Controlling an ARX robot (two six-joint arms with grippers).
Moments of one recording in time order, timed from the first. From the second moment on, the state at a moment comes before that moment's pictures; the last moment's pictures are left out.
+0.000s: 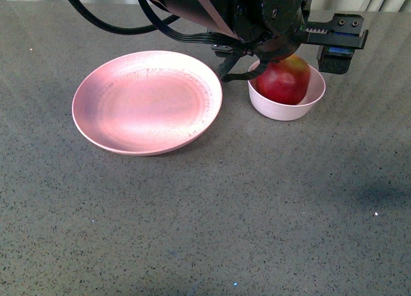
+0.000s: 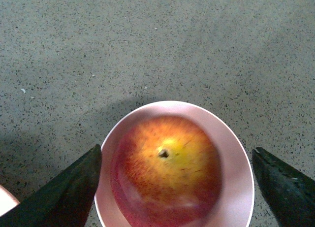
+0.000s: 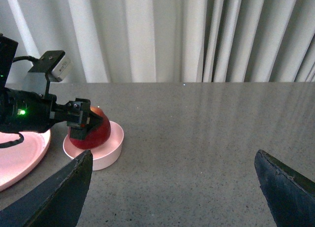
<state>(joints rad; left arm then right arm) -0.70 2.31 1.55 0.22 -0.07 -0.24 0.00 0.00 0.02 0.00 0.00 0.00</state>
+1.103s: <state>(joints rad) -0.31 1.52 0.48 1.04 -0.30 -0.02 0.00 0.00 0.02 0.00 0.00 0.00</state>
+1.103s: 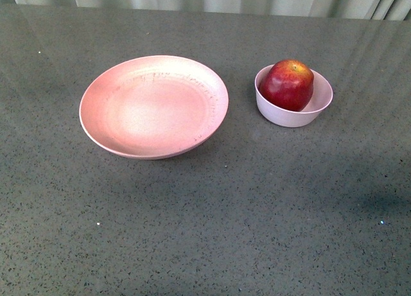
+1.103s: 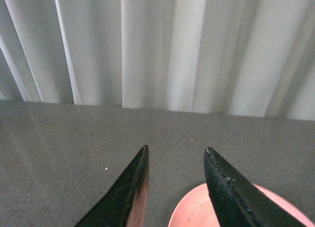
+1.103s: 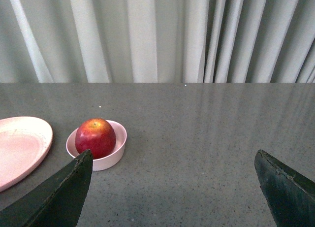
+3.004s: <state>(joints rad) 0.00 0.26 0.01 0.26 0.00 -0.01 0.00 0.00 0.02 0.00 0.00 0.00</state>
